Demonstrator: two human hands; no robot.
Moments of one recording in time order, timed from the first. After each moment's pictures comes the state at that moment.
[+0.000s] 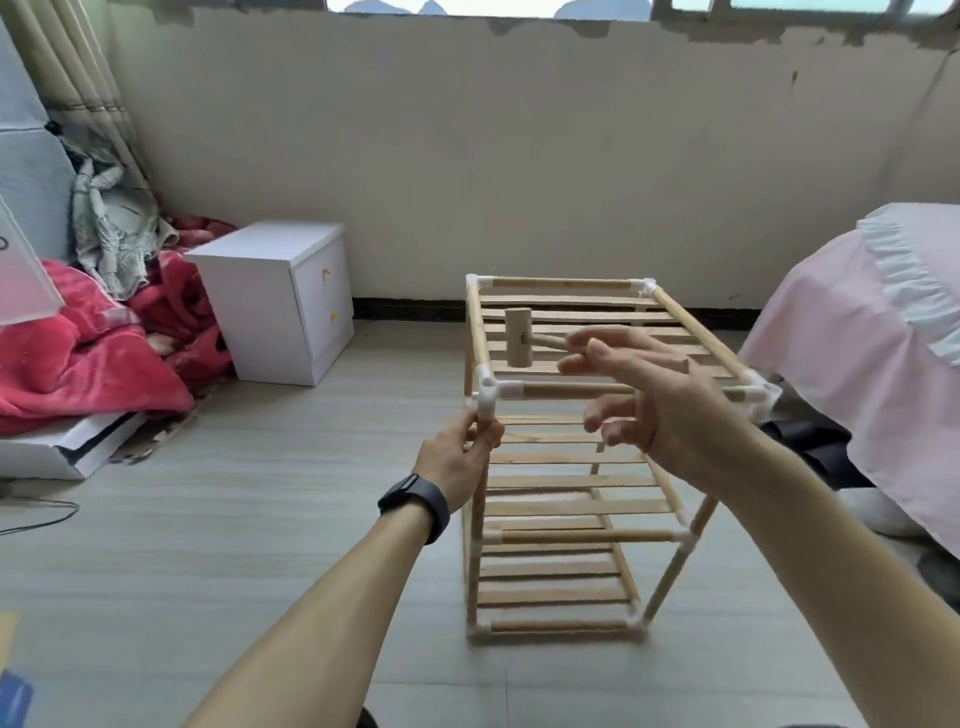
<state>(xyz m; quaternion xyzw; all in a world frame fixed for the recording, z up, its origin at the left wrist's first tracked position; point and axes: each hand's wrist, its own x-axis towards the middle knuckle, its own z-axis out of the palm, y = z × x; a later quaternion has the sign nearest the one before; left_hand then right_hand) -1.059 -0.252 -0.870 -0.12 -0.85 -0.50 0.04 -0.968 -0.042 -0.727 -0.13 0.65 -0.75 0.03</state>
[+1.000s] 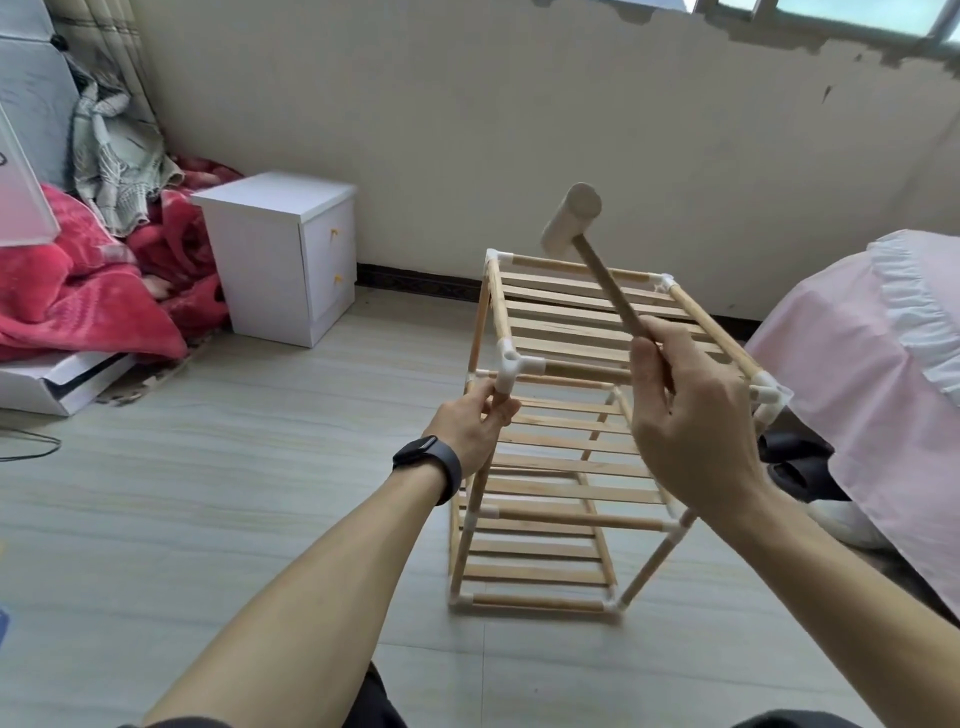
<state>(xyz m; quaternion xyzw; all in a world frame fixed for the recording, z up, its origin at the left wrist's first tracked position) -1.068 -0.255 -0.878 -0.14 -0.85 -0.51 0.03 -0.949 -0.064 -0.750 -0.17 0.88 -0.26 -0.35</state>
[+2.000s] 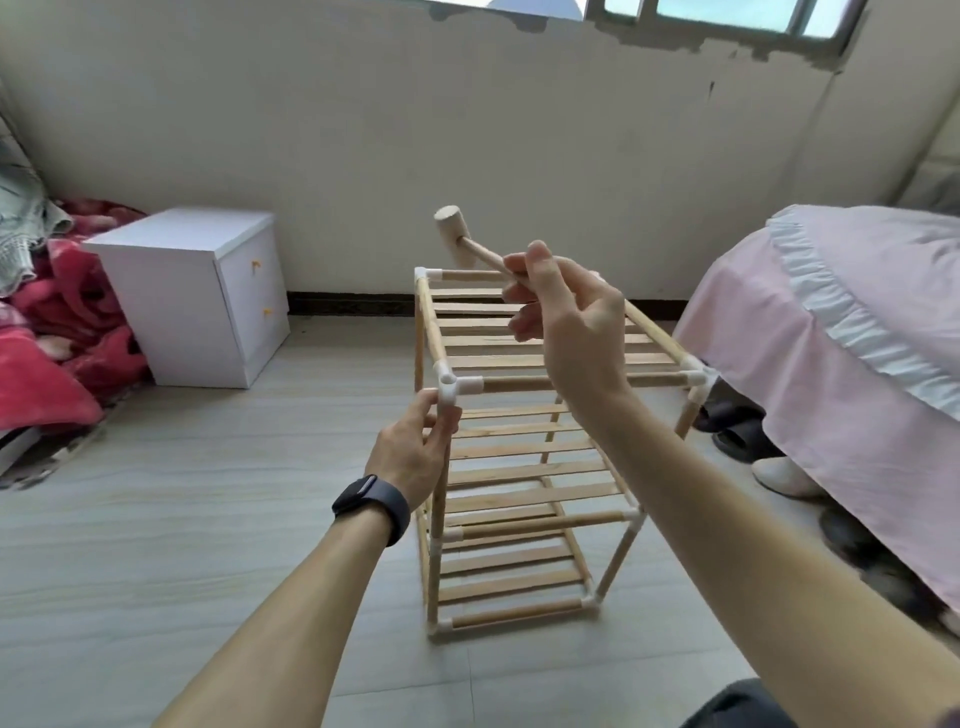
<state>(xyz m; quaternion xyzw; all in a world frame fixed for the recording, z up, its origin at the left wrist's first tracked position) -1.057 -0.255 -0.860 -0.16 -0.83 -0.53 0.07 -0.999 -0.104 -0.708 -0.06 0.70 -0.64 -0.32</state>
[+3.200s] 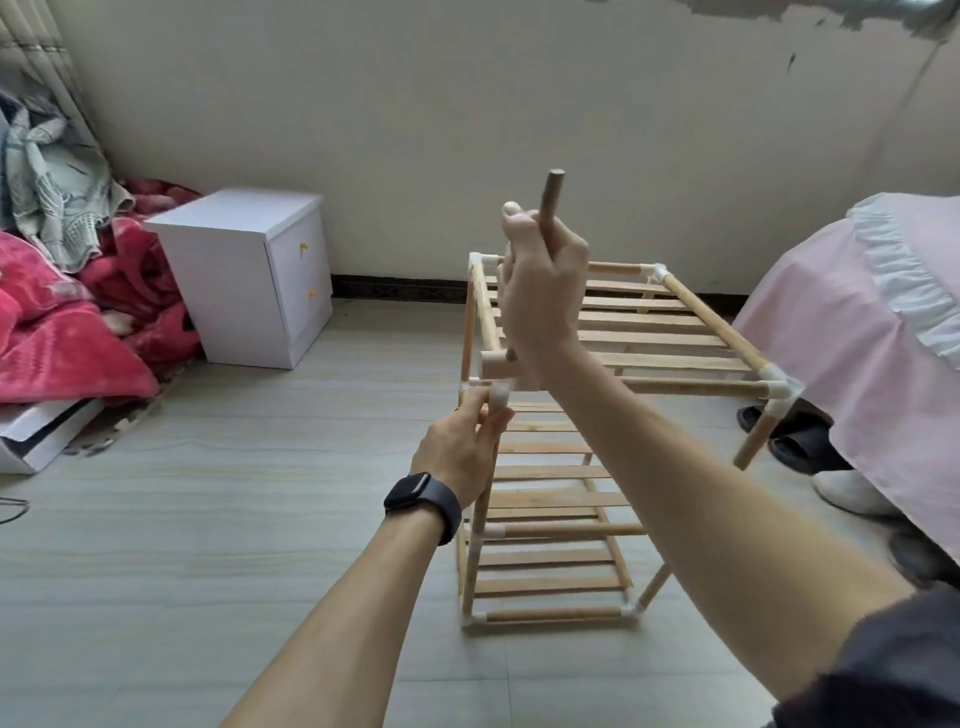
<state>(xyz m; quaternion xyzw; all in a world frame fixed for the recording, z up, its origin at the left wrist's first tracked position) -1.062 -0.262 -0.858 -0.13 -0.87 -0.46 0.08 -1.073 -0.183 -0.695 -0.10 0.60 -0.73 -0.32</state>
